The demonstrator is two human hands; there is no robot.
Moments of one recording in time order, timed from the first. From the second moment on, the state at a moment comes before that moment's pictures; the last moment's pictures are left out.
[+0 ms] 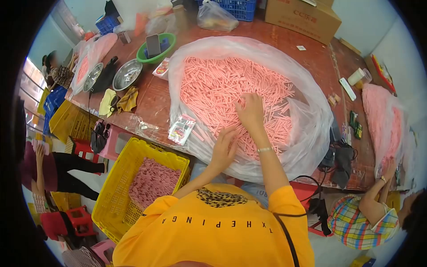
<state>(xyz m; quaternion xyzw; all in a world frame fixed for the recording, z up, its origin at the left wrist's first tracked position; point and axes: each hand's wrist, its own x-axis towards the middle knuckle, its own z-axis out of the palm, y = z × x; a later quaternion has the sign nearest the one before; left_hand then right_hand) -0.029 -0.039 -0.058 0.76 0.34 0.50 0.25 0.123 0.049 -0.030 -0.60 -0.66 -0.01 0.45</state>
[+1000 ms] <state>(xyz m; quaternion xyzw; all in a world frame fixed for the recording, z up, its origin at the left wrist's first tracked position) -0.037 0.024 -0.015 0.77 0.33 0.48 0.26 0.156 0.013 -0.009 -0.39 -0.32 0.69 0.51</state>
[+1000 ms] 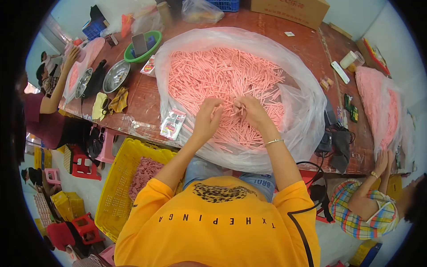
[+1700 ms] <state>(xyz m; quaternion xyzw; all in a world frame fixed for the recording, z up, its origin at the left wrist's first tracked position) -0.021 0.028 0.011 0.75 0.36 0.45 0.32 0.136 -0.017 -0.013 -0.56 -0.65 0.27 0.43</state>
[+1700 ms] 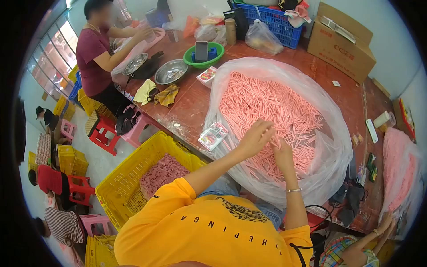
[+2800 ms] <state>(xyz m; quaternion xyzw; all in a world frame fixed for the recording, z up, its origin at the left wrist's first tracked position) 0.009 0.009 -0.057 0.65 0.34 0.45 0.51 0.131 -0.022 -0.025 -0.53 -0.54 0.25 0.60</state>
